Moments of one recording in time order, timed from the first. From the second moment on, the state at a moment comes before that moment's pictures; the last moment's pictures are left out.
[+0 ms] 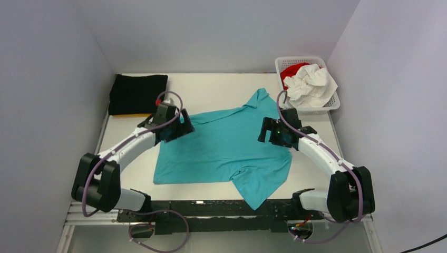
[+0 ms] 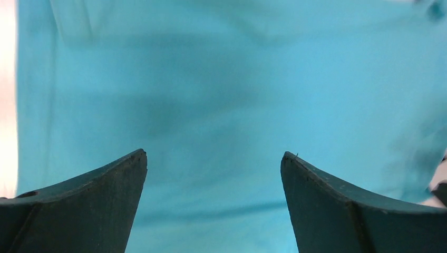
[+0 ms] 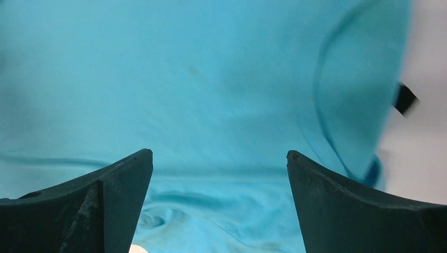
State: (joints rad) left arm -0.37 1.35 0.80 -0.36 0.02 -0.72; right arm 0.24 1.26 0.76 -0.48 -0.06 0.44
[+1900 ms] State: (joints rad) left arm -0.18 1.91 1.33 -0.05 0.00 -0.57; right arm 0.36 1.55 0.79 -0.16 -0.16 0.33
